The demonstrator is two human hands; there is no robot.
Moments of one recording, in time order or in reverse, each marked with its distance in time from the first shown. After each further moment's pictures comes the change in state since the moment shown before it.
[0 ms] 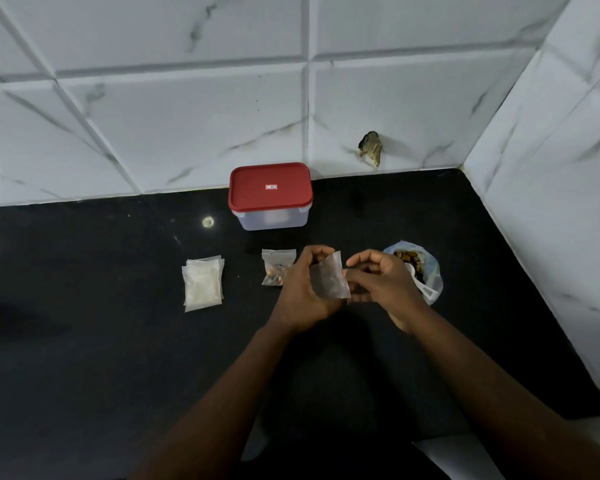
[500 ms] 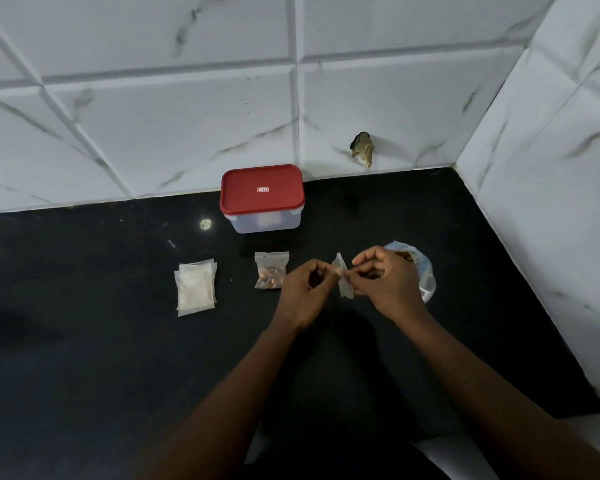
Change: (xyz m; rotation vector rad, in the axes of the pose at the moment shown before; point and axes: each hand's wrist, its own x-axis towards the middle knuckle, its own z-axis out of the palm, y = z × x) left_hand 0.014 0.005 0.021 -0.018 0.034 -0.219; right_hand 0.007 0.014 -0.017 -0.312 0.179 -0.237
